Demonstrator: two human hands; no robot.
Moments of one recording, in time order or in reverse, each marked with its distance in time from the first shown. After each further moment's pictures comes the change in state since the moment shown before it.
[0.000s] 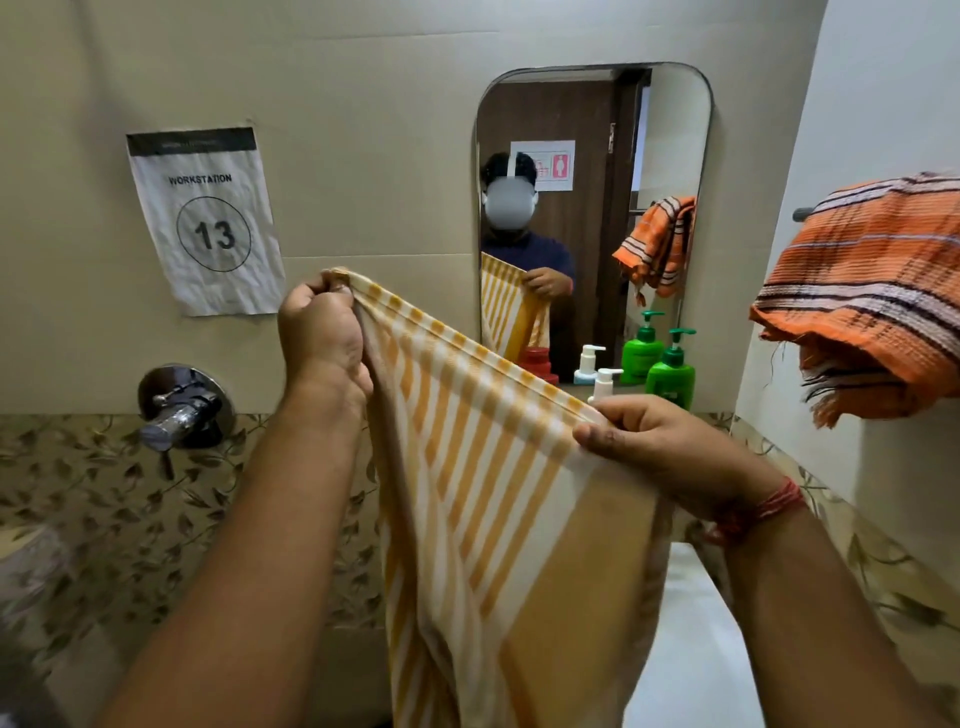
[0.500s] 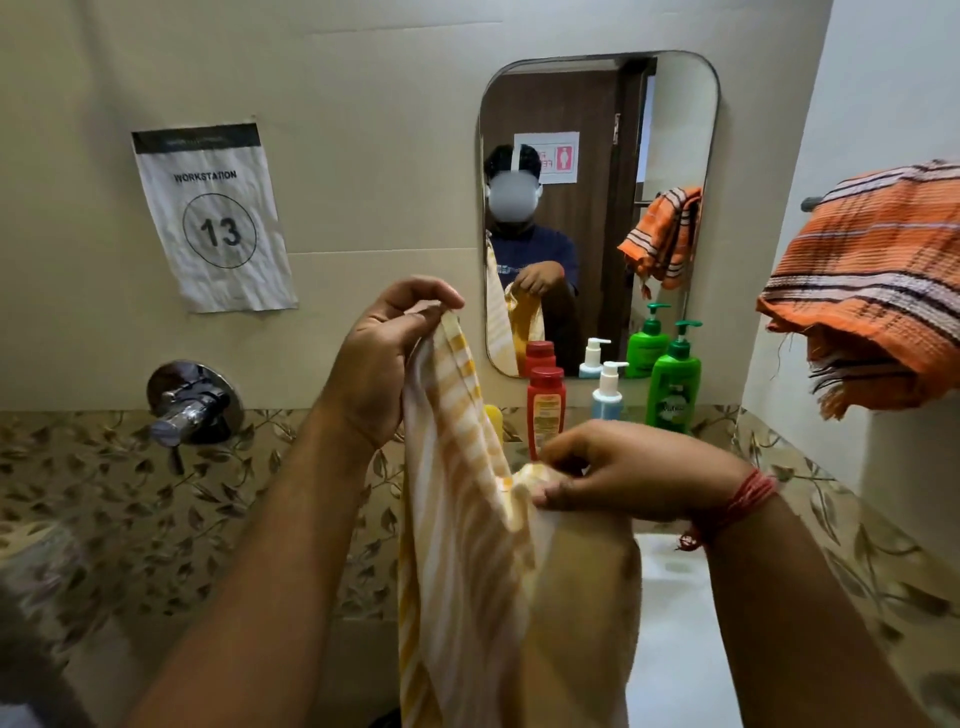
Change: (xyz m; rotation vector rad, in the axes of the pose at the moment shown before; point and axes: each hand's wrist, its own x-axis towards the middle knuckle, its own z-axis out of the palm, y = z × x) left_hand -0.043 -0.008 -0.018 0.060 -0.805 0.139; right_hand 0.009 -0.020 0.030 -0.750 -0.208 0.109
